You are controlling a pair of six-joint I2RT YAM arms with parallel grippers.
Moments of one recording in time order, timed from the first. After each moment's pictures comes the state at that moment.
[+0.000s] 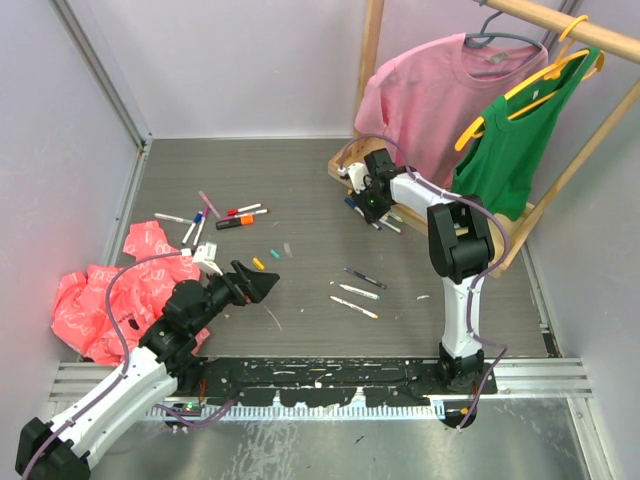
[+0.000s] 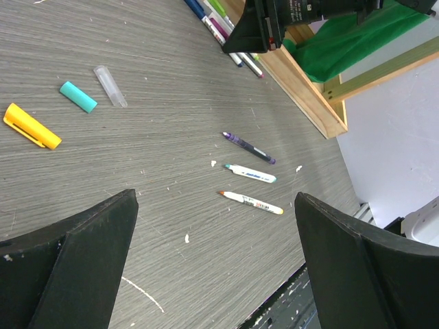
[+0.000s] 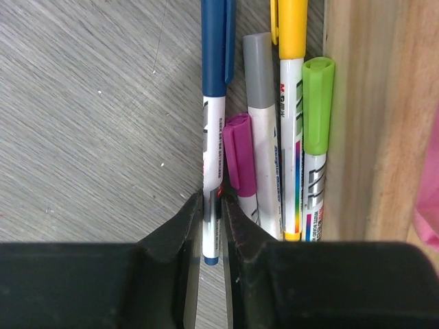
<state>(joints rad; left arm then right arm) -0.58 0.47 0.16 0.13 0.05 -0.80 0.33 2.11 1.57 -0.58 -0.12 -0.41</state>
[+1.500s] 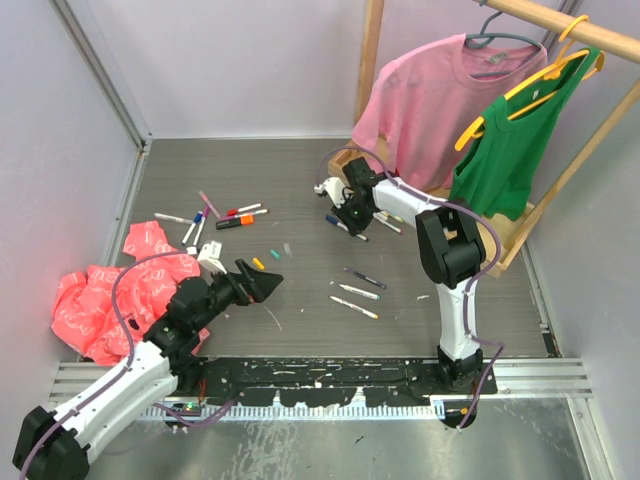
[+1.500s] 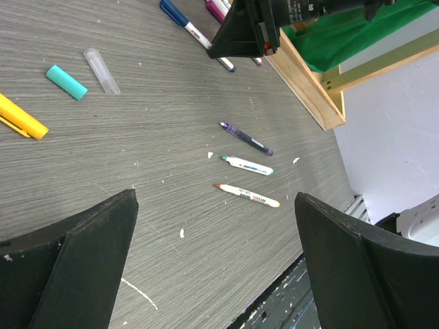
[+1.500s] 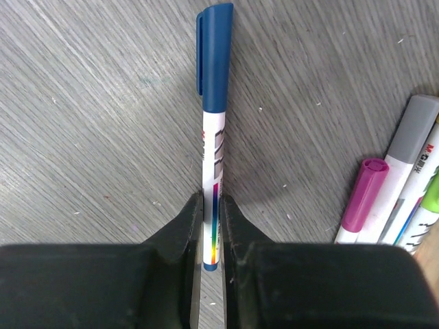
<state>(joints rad) -0.58 0.54 0.16 0.18 0.08 -0.82 0.44 2.10 1.56 -0.65 -0.18 -0.51</state>
